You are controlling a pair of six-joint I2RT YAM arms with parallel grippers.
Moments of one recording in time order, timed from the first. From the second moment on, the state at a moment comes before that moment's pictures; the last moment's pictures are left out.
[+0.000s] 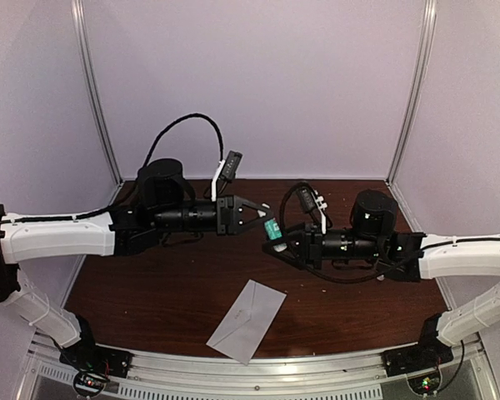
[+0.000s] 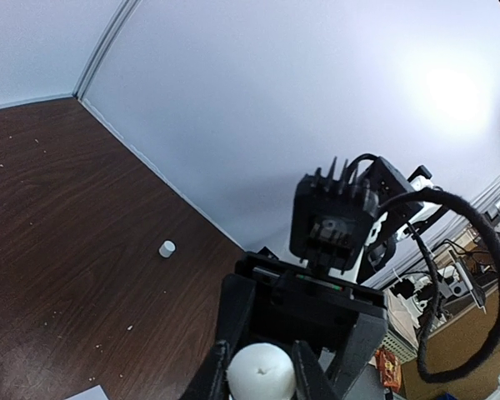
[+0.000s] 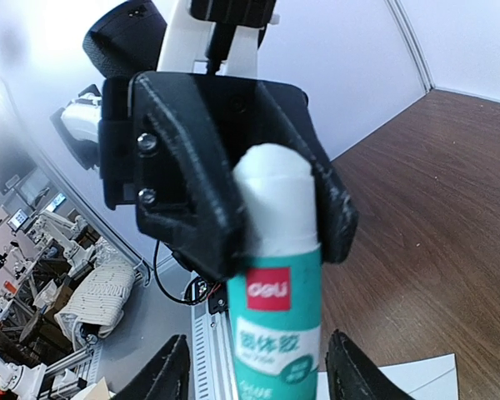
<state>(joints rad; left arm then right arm) -0.97 1.43 1.03 0.33 0.48 -0.66 0.96 1.26 0.75 0.41 -0.46 0.53</state>
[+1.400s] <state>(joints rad) -0.95 1.40 1.03 0.34 0.52 -0.65 0.94 1.25 0.69 0.55 -0.47 0.59</state>
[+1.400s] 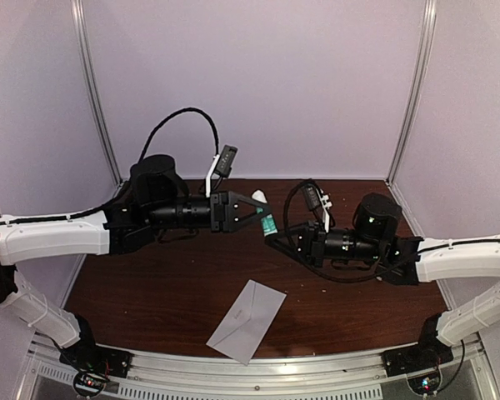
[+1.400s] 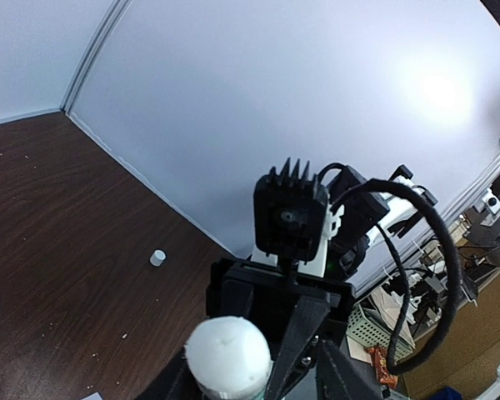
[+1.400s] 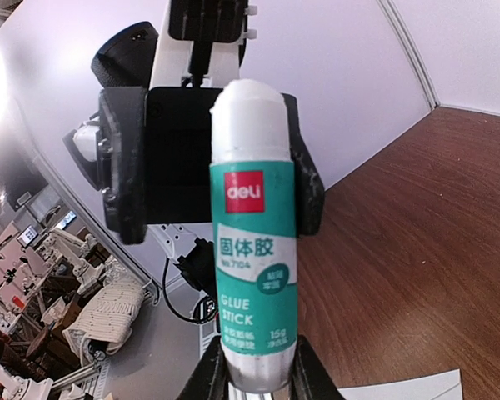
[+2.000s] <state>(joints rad) -0.93 1.43 1.05 0.31 0.37 -0.65 0.96 1.25 0.81 0.32 -0.20 0.52</state>
